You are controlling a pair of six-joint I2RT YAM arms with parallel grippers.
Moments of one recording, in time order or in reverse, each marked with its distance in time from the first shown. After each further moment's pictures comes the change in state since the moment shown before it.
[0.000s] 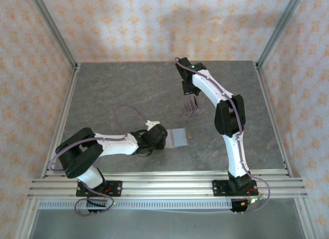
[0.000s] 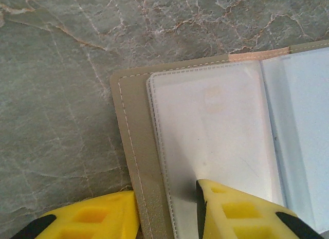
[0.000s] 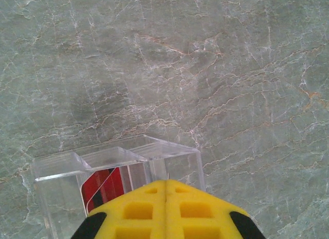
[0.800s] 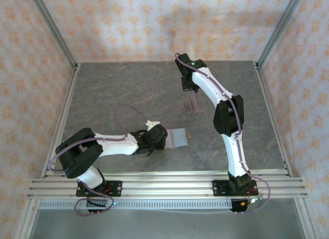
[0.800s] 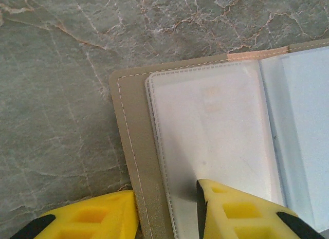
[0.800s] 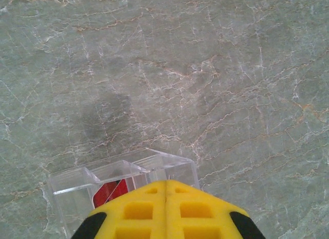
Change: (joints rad) left arm -0.005 -0.002 -0.002 0.000 -0.001 0.000; right arm 0.000 0.026 0.108 -0.034 0.005 0.019
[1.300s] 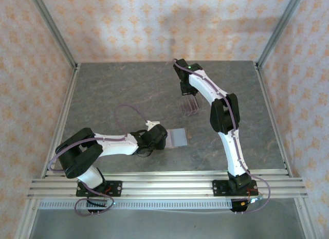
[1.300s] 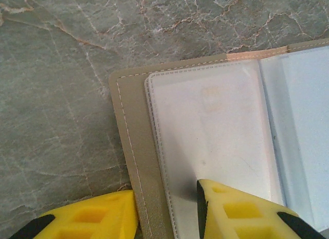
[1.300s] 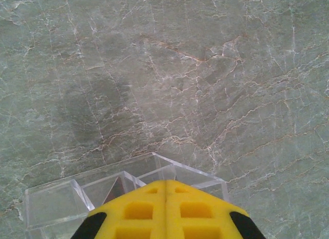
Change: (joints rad) left arm 0.000 -0.002 0.000 0.000 0.000 0.000; right arm 0.000 0.087 0.000 0.008 -0.003 0.007
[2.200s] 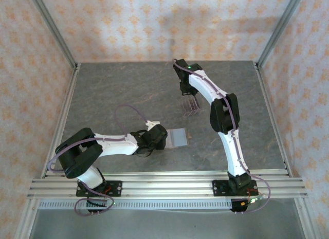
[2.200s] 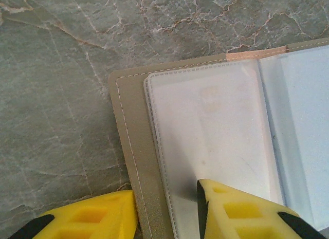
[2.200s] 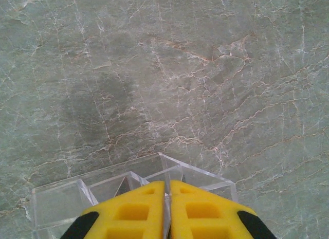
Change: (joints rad) left arm -0.001 -0.005 0.000 -0.001 0.000 0.000; right arm 0.000 0.006 0.000 0.006 -0.018 0.000
